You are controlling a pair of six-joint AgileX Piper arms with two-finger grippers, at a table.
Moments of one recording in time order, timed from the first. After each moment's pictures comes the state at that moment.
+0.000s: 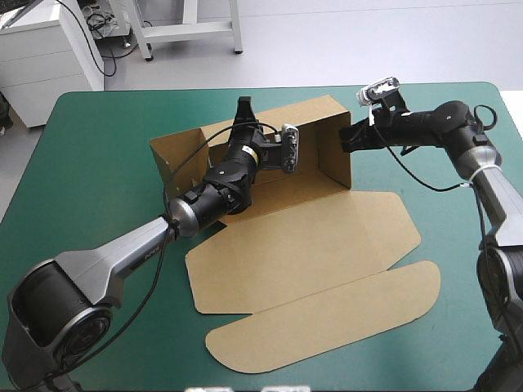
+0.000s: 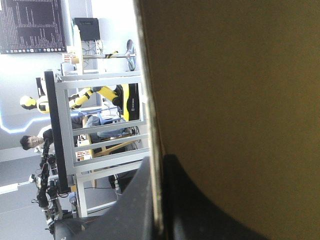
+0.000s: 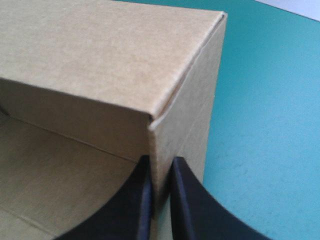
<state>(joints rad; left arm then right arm) -0.76 1.80 -1.46 1.27 0.52 0.02 0.07 1.82 -1.55 0.91 0.79 -1.05</state>
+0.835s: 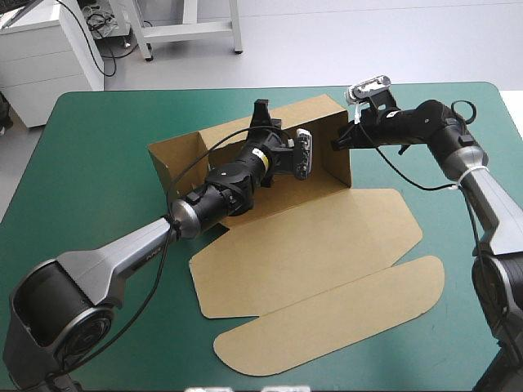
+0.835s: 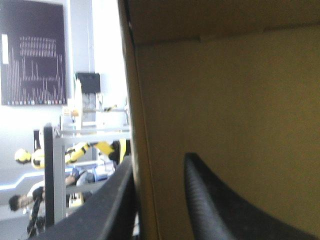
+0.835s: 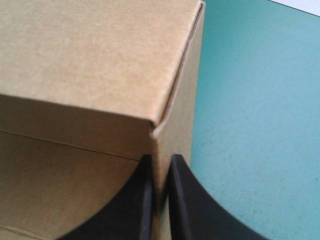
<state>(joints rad) -0.76 1.80 -1.46 1.26 0.32 0.00 0.15 1.80 -1.57 0.64 0.71 -0.76</state>
